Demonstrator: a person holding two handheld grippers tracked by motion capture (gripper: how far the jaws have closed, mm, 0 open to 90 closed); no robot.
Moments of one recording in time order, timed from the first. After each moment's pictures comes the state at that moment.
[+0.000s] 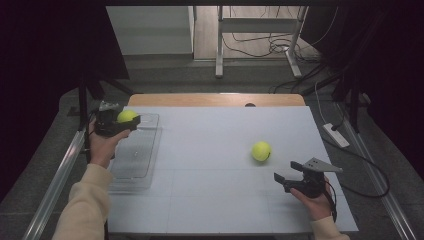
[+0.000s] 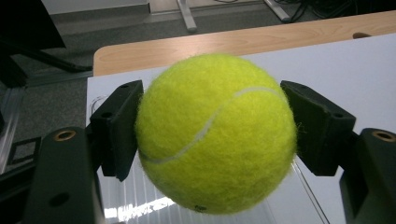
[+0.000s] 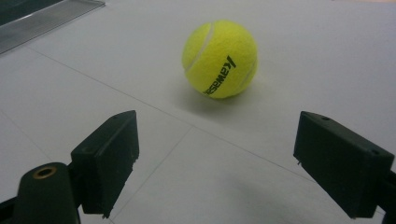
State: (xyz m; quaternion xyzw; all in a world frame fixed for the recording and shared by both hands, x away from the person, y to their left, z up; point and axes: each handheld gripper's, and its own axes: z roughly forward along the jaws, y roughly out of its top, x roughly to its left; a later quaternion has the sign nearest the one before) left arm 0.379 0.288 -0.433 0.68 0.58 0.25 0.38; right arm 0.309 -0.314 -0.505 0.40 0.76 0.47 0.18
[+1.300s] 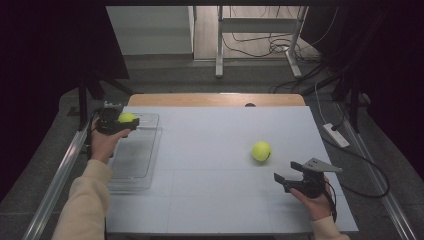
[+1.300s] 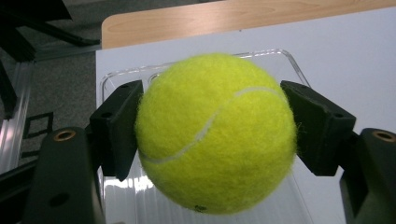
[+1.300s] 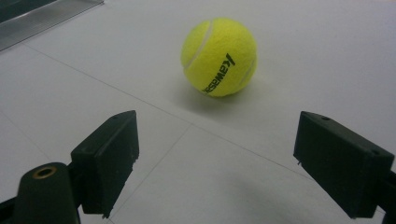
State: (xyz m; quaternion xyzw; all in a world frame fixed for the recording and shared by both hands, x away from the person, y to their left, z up) left arm 0.403 0.297 -0.453 0.69 0.60 0.23 0.32; right arm 0.309 -0.315 -0.506 0.40 0.77 0.47 0.18
